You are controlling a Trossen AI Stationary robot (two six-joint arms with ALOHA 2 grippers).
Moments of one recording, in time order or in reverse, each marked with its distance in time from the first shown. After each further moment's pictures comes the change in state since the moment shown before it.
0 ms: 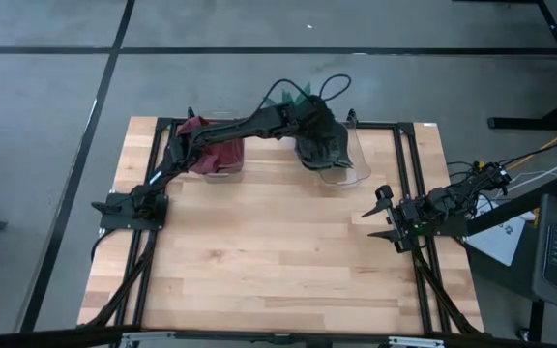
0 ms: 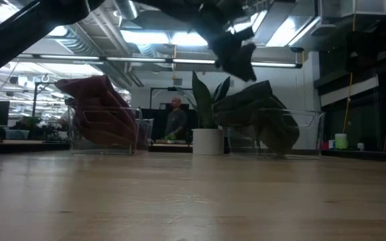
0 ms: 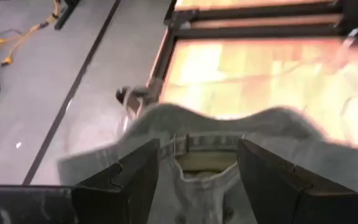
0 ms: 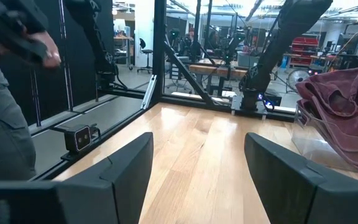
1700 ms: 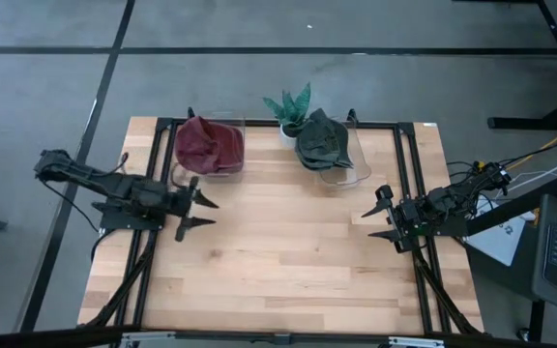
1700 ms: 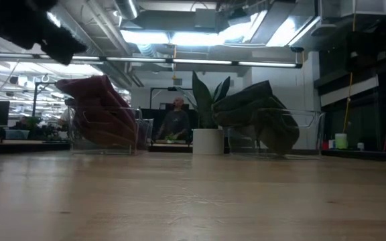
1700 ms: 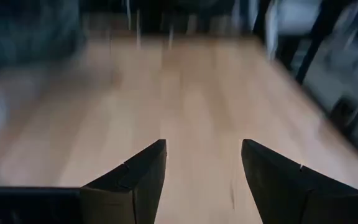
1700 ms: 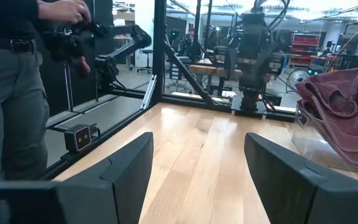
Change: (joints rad) left arm -0.613 -1.792 -1.876 0.392 -0.066 -0.394; right arm 0.000 0.000 0.000 0.000 0.000 0.000
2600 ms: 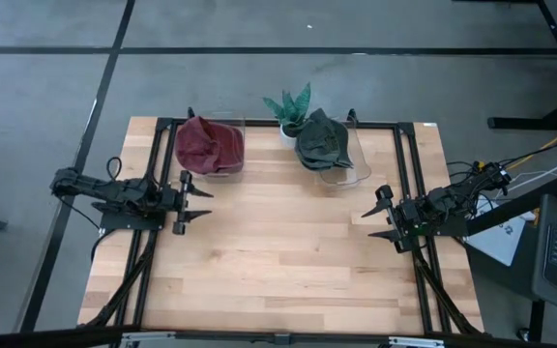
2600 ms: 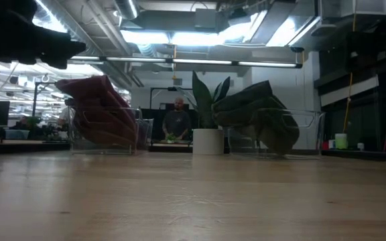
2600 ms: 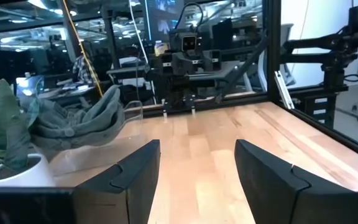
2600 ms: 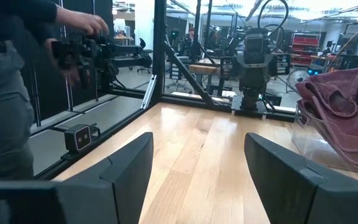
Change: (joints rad) left arm 0.054 -0.461 -0.308 0.252 -0.041 0.277; right arm 0.000 0.000 0.000 0.000 0.000 0.000
